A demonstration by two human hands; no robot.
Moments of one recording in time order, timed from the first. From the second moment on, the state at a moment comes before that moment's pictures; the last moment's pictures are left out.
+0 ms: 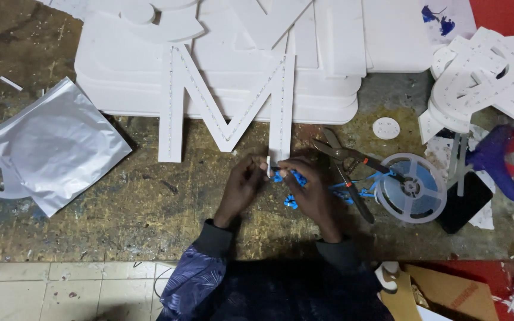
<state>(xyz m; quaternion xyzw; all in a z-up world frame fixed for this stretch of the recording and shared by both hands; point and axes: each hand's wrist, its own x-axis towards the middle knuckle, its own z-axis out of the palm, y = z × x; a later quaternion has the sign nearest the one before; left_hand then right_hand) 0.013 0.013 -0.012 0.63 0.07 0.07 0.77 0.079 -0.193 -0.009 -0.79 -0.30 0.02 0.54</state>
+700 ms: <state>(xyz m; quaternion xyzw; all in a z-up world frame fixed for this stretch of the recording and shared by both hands) 0.014 -0.030 0.054 0.82 0.06 0.24 0.51 0.080 -0.237 -0.023 -0.66 -0.05 -0.12 0.74</state>
